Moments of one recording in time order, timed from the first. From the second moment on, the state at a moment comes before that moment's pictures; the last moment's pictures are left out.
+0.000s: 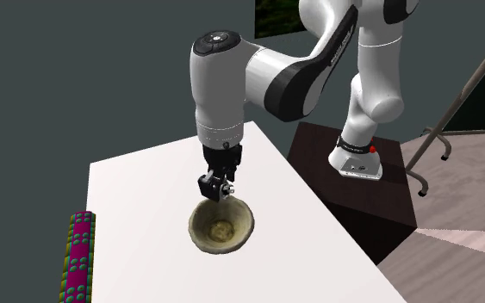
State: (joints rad) arm 0.32 0.31 0.76 -1.75 -0.26 1.99 1.29
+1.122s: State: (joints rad) arm 0.43 0.47 0.73 -1.71 -0.38 2.06 1.41
